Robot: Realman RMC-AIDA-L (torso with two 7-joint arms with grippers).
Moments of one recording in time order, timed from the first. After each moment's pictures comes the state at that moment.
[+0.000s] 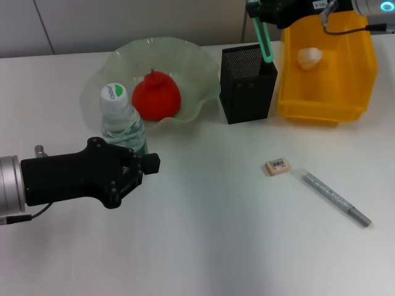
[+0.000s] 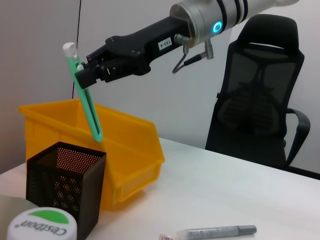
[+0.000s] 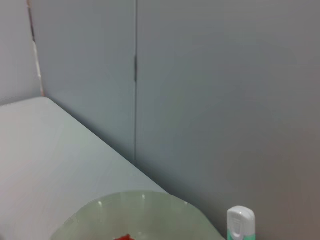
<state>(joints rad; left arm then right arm) -0.29 -2.06 1.25 1.02 1.63 1.47 -1.51 0.71 2.04 -0.94 -1.15 -2.20 -1.21 1.98</state>
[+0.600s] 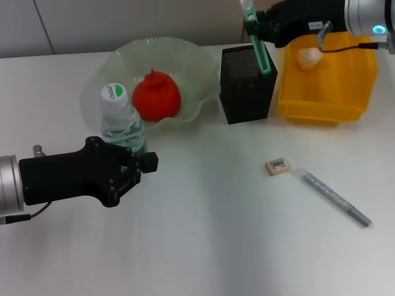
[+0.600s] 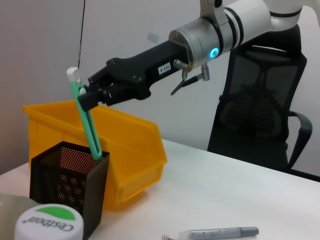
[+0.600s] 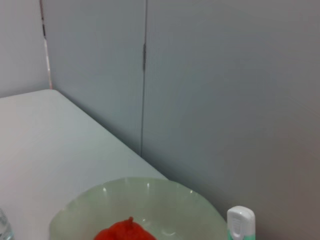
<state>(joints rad) -0.30 -2.07 1.23 1.00 1.63 1.48 -1.51 0.71 2.04 -0.92 -0.99 -2.14 -1.16 1.80</state>
